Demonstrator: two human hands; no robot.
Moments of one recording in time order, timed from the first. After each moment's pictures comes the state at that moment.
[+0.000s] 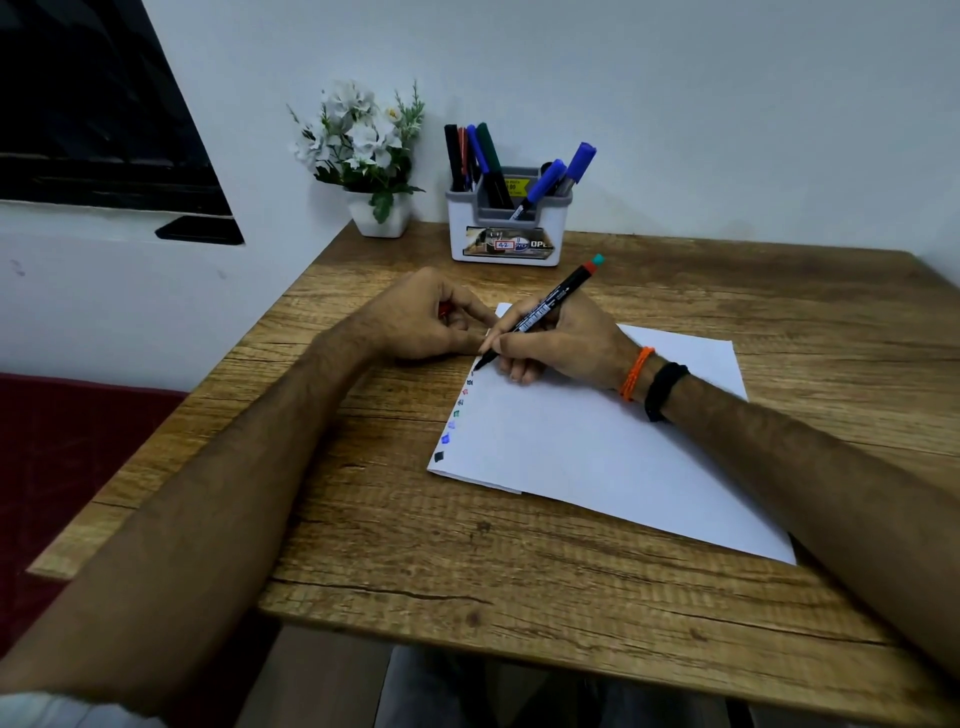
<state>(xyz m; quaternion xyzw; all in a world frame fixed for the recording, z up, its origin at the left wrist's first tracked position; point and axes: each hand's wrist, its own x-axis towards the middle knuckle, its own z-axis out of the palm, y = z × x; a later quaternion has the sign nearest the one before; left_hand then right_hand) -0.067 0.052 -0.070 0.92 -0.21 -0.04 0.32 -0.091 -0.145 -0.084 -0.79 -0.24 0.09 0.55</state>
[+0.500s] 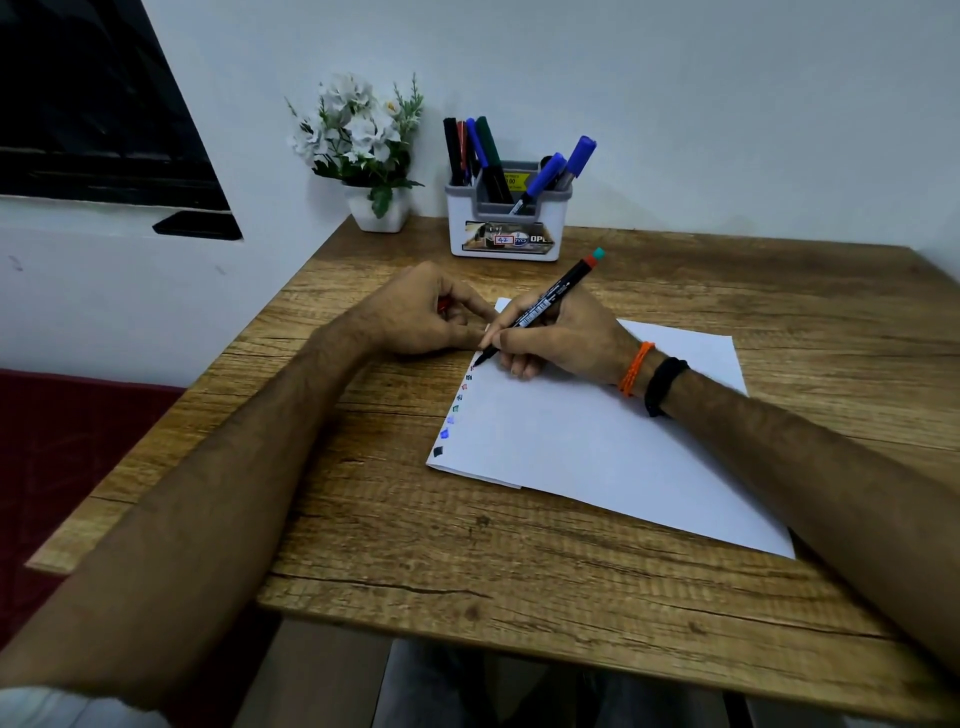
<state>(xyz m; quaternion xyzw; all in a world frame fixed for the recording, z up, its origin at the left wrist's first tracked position) -0.068 0.052 -0.070 0.93 -0.21 -0.04 0.31 -0.091 -0.146 -0.085 -0.79 -0.24 0.09 0.55</state>
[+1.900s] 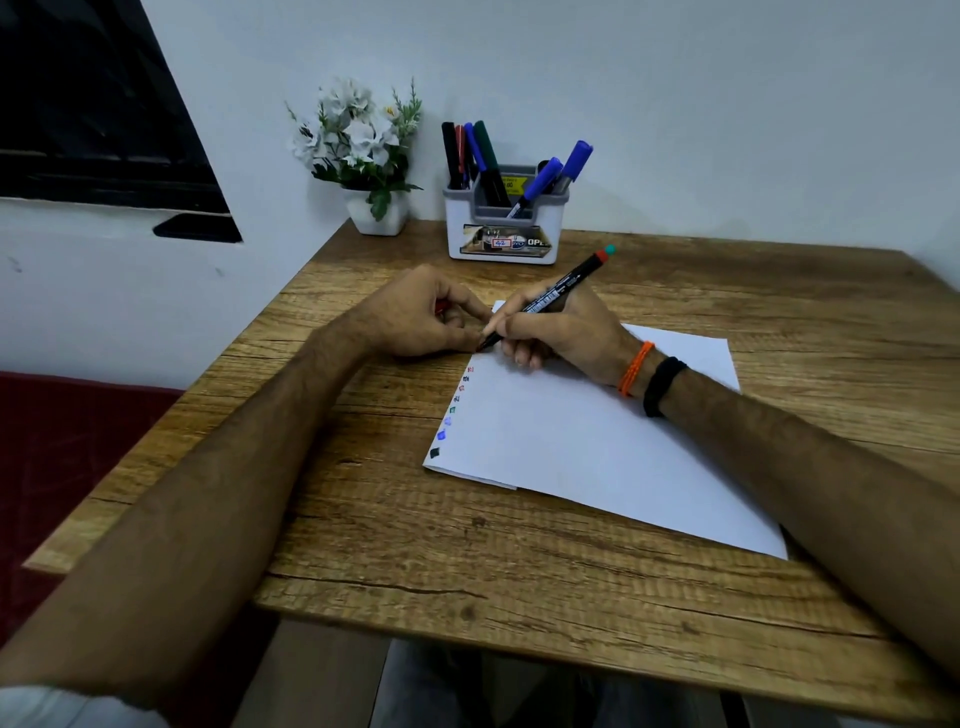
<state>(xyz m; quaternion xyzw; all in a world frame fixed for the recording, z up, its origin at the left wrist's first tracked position) -0.067 0.052 -0.070 0.93 -0.21 -0.04 0.30 -0.087 -0.148 -0.084 -0.75 -0.24 0.08 0.61</state>
